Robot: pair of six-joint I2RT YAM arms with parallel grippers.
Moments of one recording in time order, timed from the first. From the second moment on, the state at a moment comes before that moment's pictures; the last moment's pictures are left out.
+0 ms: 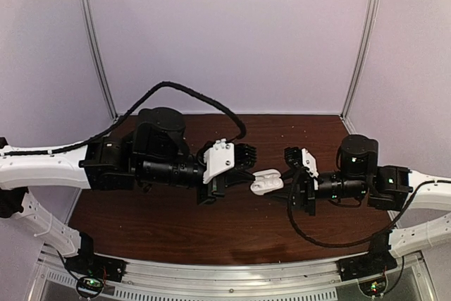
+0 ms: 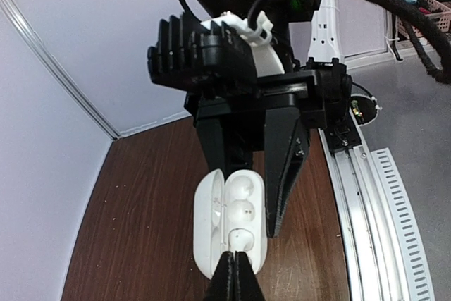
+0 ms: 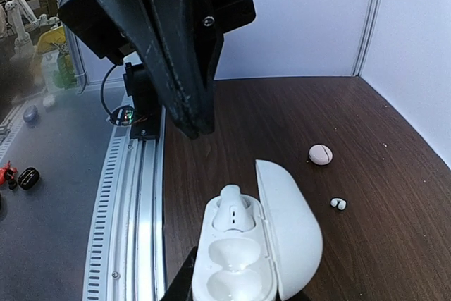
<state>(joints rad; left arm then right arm) -1.30 1.36 1.22 -0.19 0.10 0.43 1.06 0.91 0.69 -0.03 -0.33 -0.12</state>
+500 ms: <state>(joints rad) -1.30 1.42 1.22 -0.19 0.08 0.43 1.06 0.92 0.69 -0.01 -0.32 -0.10</state>
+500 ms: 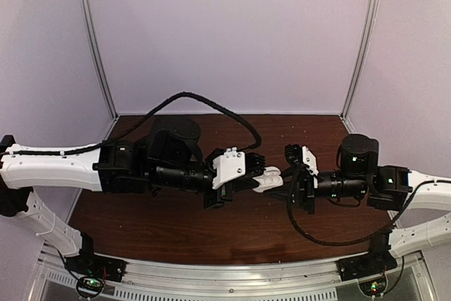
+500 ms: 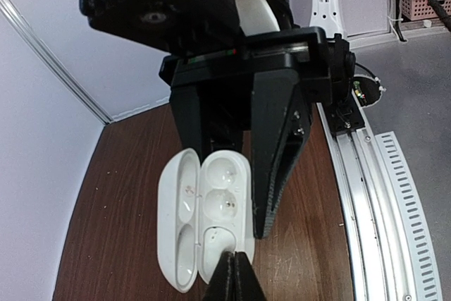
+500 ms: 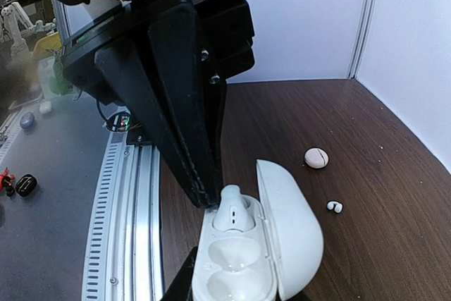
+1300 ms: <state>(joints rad) -1.30 1.46 1.25 -0.21 0.10 0.43 1.06 0.89 0.69 -0.05 -0.33 -0.13</state>
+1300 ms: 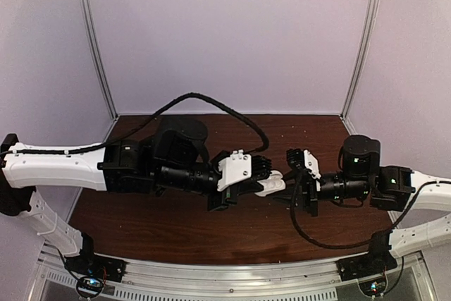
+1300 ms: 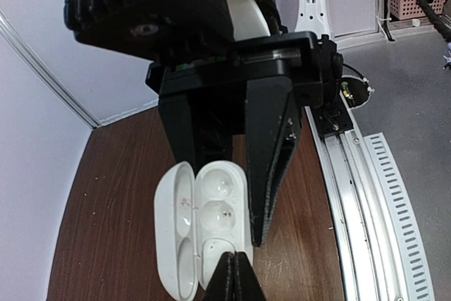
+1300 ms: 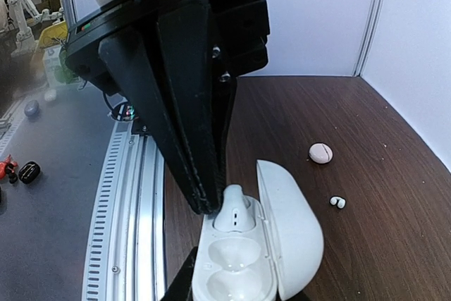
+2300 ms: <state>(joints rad) -1.25 1.48 1.27 -0.24 0.29 0.39 1.10 0.88 0.69 -0.11 -0.29 -0.16</state>
